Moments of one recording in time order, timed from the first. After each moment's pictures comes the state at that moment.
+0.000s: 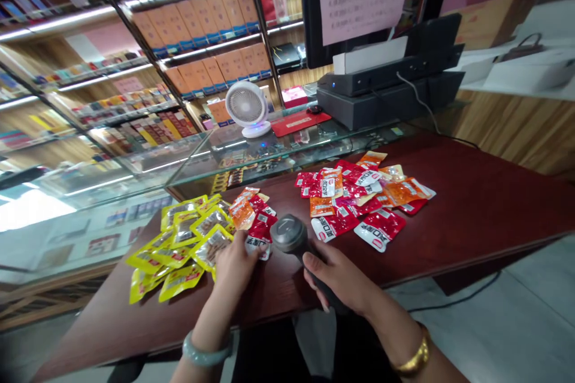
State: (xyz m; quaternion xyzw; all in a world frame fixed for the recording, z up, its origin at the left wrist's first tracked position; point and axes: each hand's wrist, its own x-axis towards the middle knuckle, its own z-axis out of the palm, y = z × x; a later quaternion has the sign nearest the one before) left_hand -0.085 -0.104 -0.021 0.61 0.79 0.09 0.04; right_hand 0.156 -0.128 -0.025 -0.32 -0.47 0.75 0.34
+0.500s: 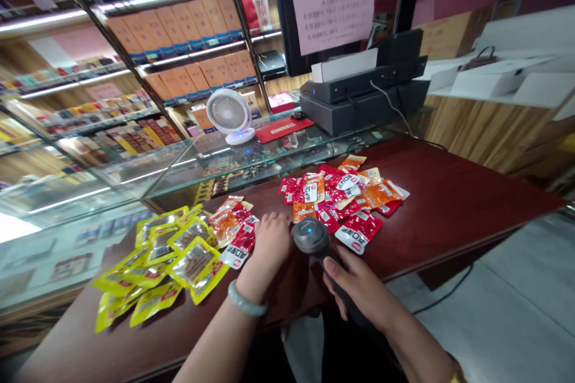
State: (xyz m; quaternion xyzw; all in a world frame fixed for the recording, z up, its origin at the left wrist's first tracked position) left_hand 0.033 -0.050 -0.005 0.75 0.66 0.05 -0.02; right_hand 0.213 -0.144 -0.035 -0.43 -0.42 0.69 0.40
